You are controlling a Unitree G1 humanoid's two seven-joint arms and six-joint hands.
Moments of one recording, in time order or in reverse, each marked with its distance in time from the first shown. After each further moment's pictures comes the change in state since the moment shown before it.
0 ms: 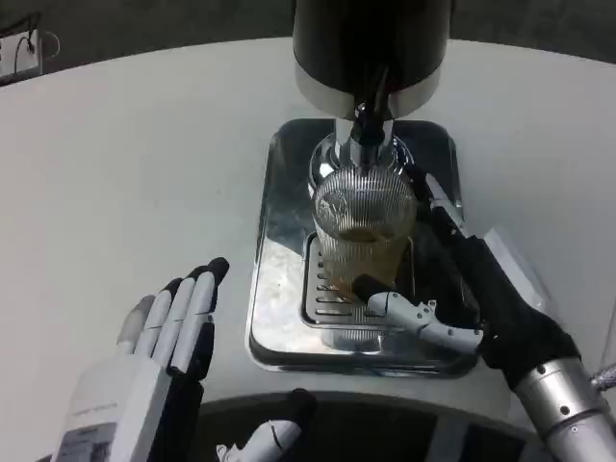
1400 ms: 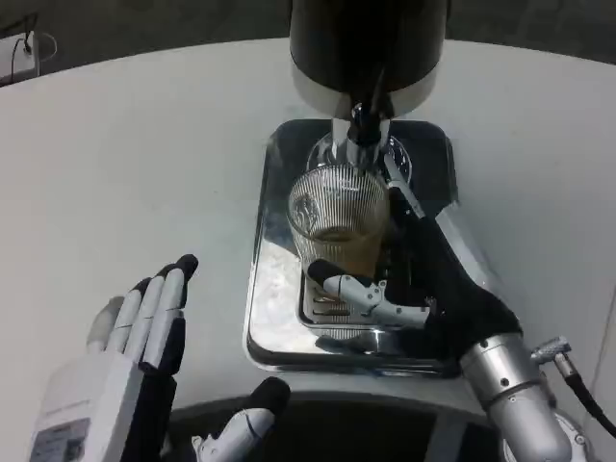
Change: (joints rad) left arm 0.007 -0.003 0.034 -0.027 -0.008 0.056 -0.017; right arm -0.171 0.062 0.083 0.247 -0.009 -0.082 -0.088
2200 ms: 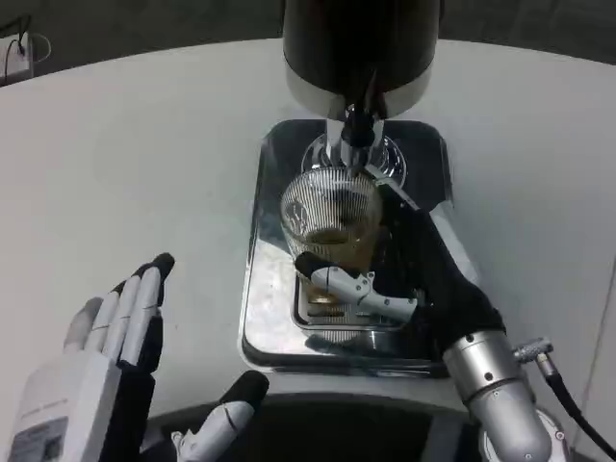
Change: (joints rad) left arm 0.010 -0.005 0.033 -0.020 -0.020 0.026 -0.014; right arm -0.023 0.065 -0.003 0.037 0.064 0.001 -0.010
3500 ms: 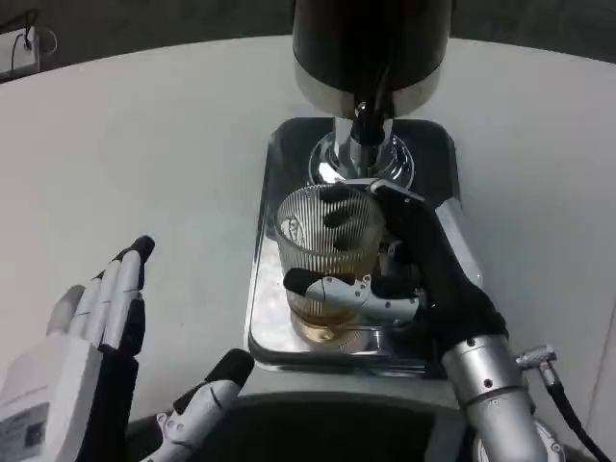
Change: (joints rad) left arm -0.019 -0.018 0.024 -0.039 -0.018 0.037 -0.028; right arm 0.046 0.036 -0.013 -0.087 -0.034 0.010 -0.078
